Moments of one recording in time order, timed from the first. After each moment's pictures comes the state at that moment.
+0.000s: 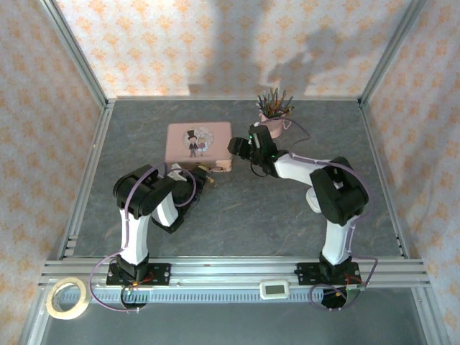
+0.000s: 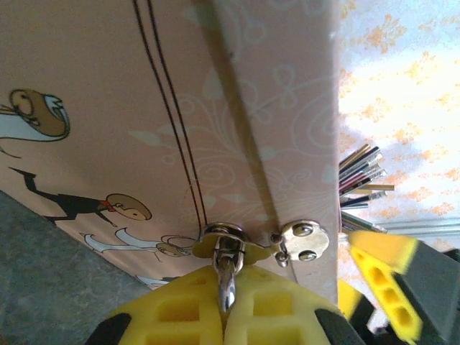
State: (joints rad) left arm -0.48 2.03 0.36 1.50 -0.19 -1.38; right arm 0.55 1.90 1.15 0.16 -0.12 0.79
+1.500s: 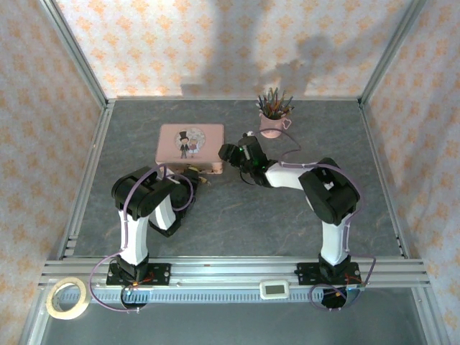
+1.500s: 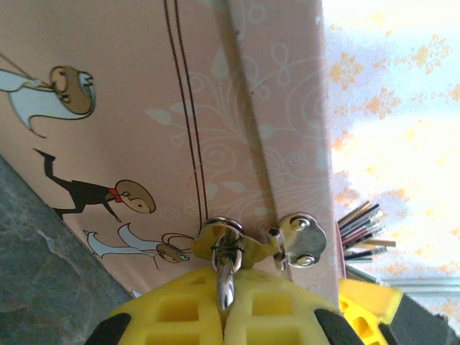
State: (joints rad) left arm -0.48 2.01 0.31 1.53 -0.34 -1.41; right arm 0.64 1.93 1.10 0.27 -0.03 0.90
